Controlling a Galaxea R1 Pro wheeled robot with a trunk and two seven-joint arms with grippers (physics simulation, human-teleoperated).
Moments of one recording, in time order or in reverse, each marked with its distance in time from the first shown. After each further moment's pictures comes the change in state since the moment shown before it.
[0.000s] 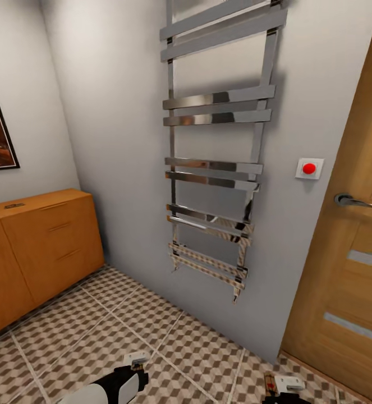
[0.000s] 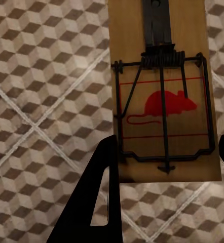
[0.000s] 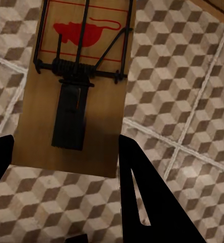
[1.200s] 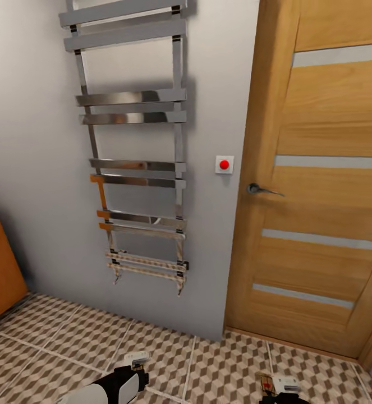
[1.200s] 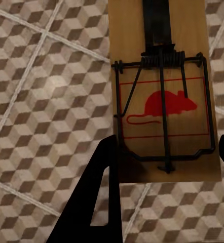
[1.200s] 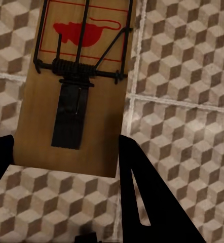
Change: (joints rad) left arm 0.000 -0.001 -0.001 0.000 0.002 0.001 -0.002; right arm 0.000 0.002 0.001 0.001 0.000 0.000 0.045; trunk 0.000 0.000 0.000
